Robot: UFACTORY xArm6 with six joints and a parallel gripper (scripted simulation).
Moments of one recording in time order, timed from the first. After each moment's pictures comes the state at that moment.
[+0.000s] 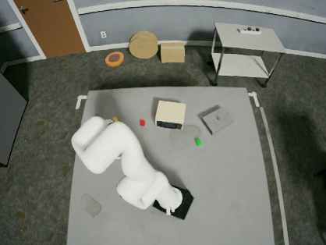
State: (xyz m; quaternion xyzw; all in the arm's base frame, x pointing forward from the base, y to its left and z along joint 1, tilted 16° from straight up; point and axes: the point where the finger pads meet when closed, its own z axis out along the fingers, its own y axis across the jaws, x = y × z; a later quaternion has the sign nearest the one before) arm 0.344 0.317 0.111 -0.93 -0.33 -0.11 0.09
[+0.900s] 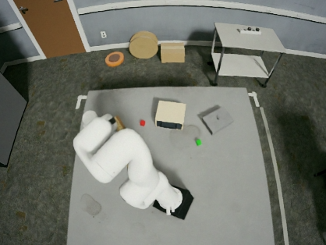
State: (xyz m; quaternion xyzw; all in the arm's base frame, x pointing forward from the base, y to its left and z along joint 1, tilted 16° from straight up) arm 0.335 0.303 0.165 -0.93 -0.33 -0.11 0.09
